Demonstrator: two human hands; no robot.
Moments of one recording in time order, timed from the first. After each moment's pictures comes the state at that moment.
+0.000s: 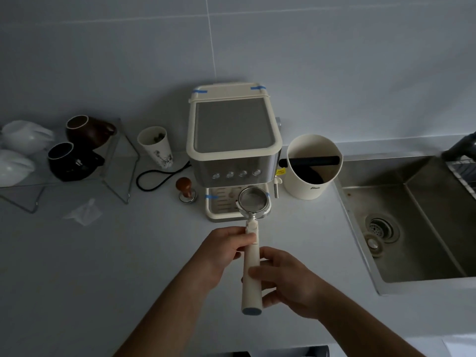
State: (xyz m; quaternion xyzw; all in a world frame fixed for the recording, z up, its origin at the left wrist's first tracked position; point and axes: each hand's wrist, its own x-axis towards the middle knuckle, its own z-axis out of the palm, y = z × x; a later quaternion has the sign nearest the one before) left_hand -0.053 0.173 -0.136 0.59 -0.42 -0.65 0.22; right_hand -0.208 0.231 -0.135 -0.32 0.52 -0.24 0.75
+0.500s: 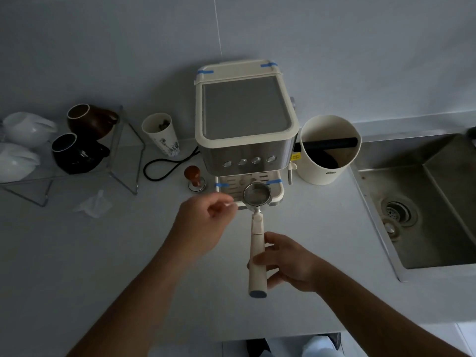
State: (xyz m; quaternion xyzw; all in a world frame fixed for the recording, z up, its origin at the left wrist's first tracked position) left_hand -0.004 0.155 -0.095 0.62 -0.67 -0.35 0.21; right_hand -0.192 0.203 -0.174 -0.32 0.52 -0.21 0.76
